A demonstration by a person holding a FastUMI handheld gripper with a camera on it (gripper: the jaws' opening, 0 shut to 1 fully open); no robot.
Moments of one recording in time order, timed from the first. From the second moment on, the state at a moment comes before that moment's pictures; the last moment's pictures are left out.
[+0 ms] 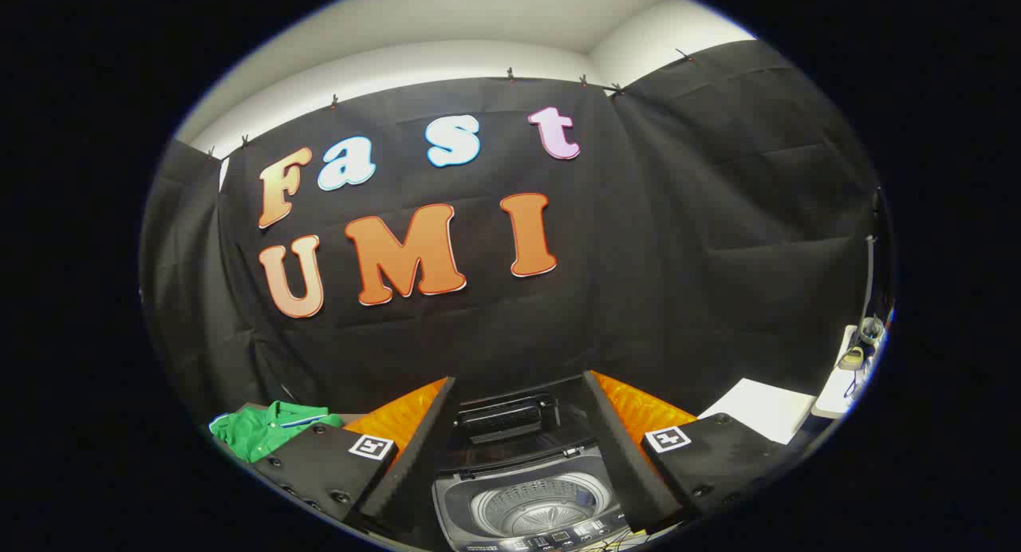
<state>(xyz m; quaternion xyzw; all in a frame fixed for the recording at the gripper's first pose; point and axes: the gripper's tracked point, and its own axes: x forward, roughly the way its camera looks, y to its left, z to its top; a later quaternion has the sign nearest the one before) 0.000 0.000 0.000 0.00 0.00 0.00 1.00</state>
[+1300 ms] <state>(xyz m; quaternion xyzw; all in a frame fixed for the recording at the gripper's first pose) 0.012 0.081 -0.029 -0.04 0.04 0.06 1.00</state>
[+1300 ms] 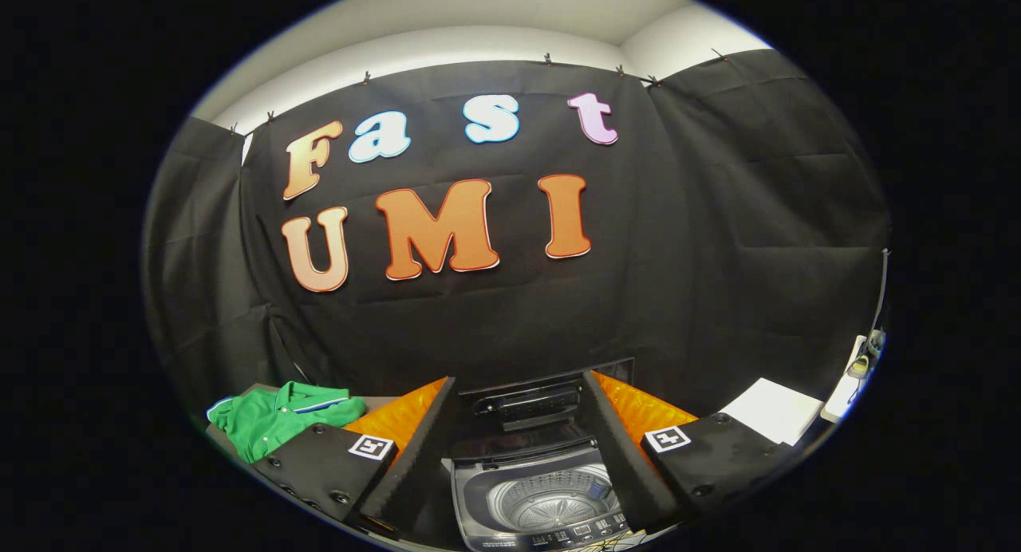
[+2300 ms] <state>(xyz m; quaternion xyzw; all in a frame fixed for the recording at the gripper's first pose) -0.042 0.337 -0.151 -0.10 0.19 0.31 0.93</state>
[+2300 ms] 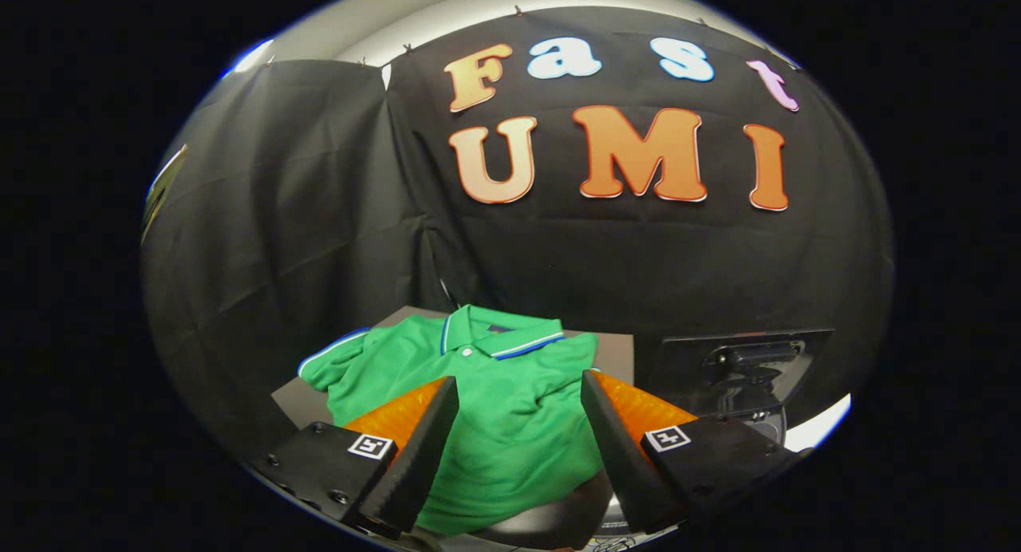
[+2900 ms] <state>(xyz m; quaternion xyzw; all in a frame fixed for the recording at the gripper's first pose) -0.051 0.358 -0.202 -0.14 0.26 0.32 0.90</state>
